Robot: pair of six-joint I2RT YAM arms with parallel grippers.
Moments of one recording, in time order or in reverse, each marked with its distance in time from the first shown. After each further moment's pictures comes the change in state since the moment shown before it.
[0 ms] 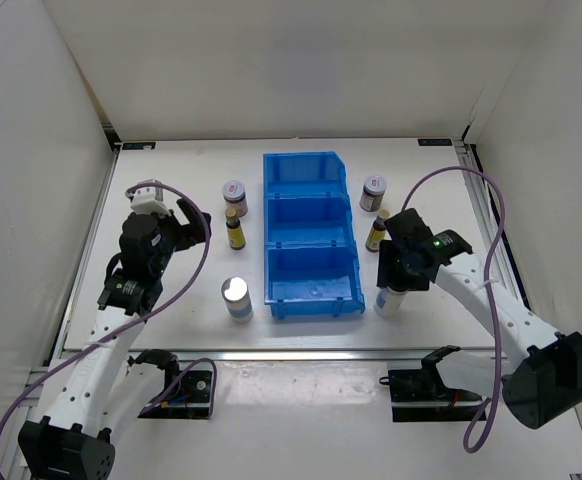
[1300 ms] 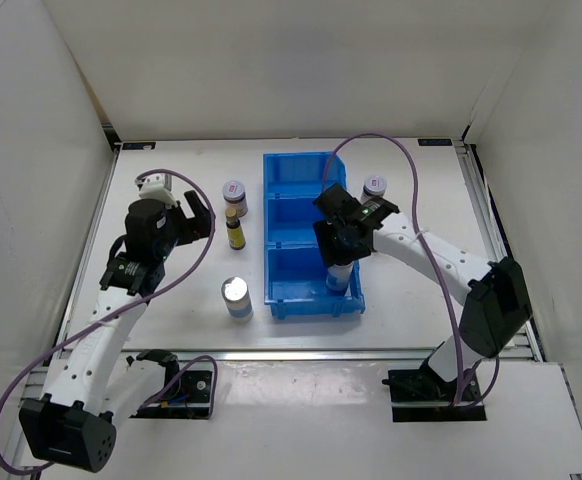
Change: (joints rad) left arm 0.000 0.121 0.109 -0.100 0.027 0.025; right arm 0.282 0.428 0.406 0.053 0.008 -0.112
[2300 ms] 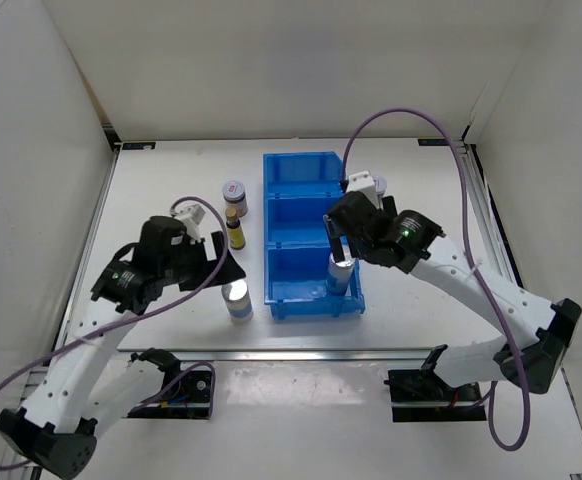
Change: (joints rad) left arm -0.178 -0.077 0.122 -0.556 0.293 -0.192; right arm 0.152 -0.241 0.057 -0.084 0.408 0.014
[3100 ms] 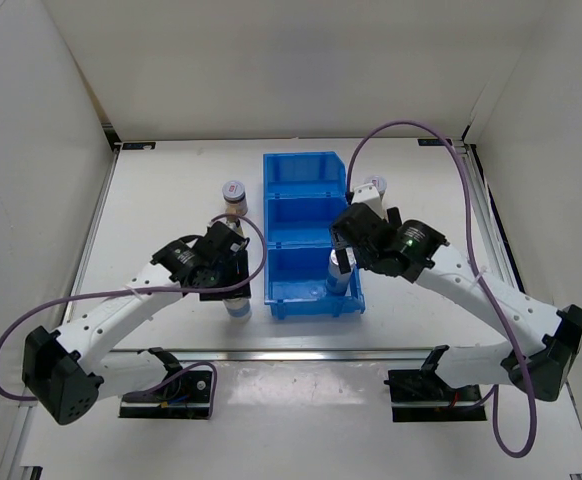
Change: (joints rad) left arm -0.303 0.312 -0.009 -0.077 -0.333 -0.144; right arm 0.002 -0.068 -0.105 -0.015 -0.009 0.015
